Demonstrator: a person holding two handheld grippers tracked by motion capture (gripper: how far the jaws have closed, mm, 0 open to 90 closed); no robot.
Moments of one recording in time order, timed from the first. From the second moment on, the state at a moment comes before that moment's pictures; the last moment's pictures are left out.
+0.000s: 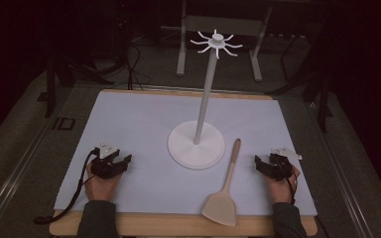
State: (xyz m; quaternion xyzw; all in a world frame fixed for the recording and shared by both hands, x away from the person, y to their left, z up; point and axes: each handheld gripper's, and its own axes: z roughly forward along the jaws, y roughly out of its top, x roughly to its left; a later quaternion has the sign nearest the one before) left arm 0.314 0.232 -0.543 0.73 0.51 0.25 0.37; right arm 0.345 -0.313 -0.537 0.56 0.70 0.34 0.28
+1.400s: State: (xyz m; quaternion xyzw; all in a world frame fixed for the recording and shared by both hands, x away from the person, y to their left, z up) left arm 0.317 0.229 -0.544 0.75 0.50 0.25 0.36; right arm 0.345 -0.228 -0.528 0.52 0.77 0.33 0.15
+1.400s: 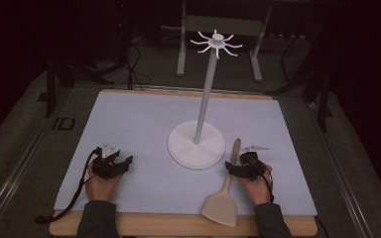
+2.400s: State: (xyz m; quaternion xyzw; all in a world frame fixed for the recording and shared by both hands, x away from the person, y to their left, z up) left arm 0.317 0.228 -0.544 0.75 0.50 0.25 0.35; right arm 0.349 -0.203 -0.525 0.53 0.77 0.30 0.17
